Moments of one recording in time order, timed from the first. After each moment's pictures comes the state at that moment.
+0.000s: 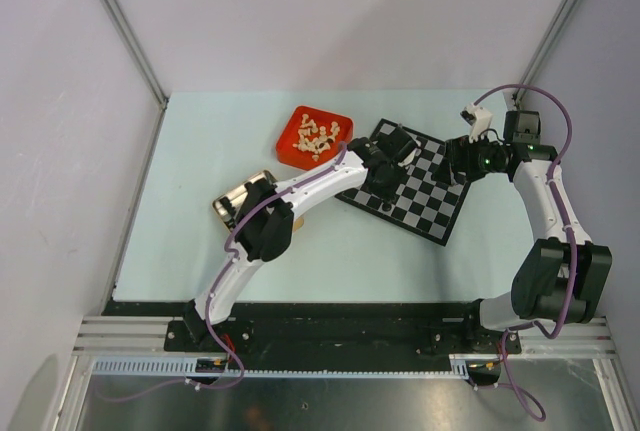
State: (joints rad) left arm -0.91 2.35 2.17 -0.89 -0.04 -0.30; right arm -0.13 1.43 1.20 -0.68 -0.70 -0.32
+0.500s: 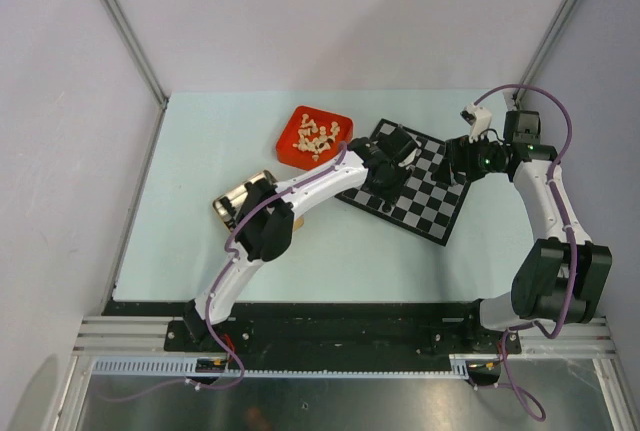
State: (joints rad) left arm -0.91 2.35 2.18 -0.89 -0.02 -0.31; right arm -0.13 1.43 1.20 -0.68 -0.70 -0.32
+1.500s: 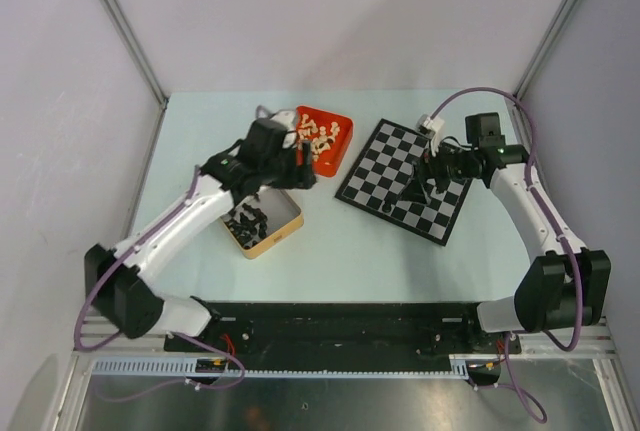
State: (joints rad) left arm -0.64 1.43 1.35 -0.62 -0.03 -0.43; right arm 0.09 1.39 1.20 -0.76 -0.90 -0.48
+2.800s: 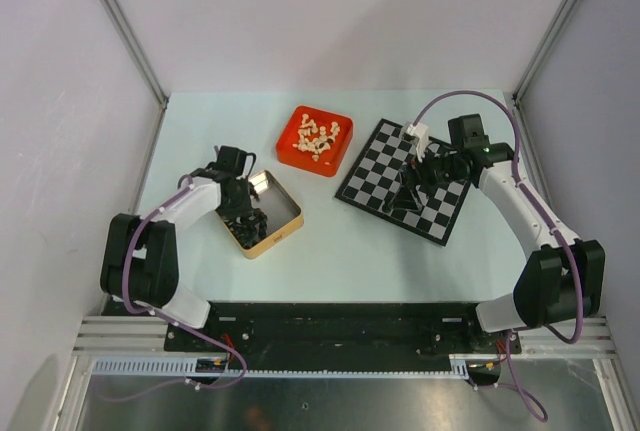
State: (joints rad) left arm -0.21 1.53 0.93 -0.58 -0.15 -0.36; right arm 0.20 1.42 1.21 -0.79 -0.84 -0.50
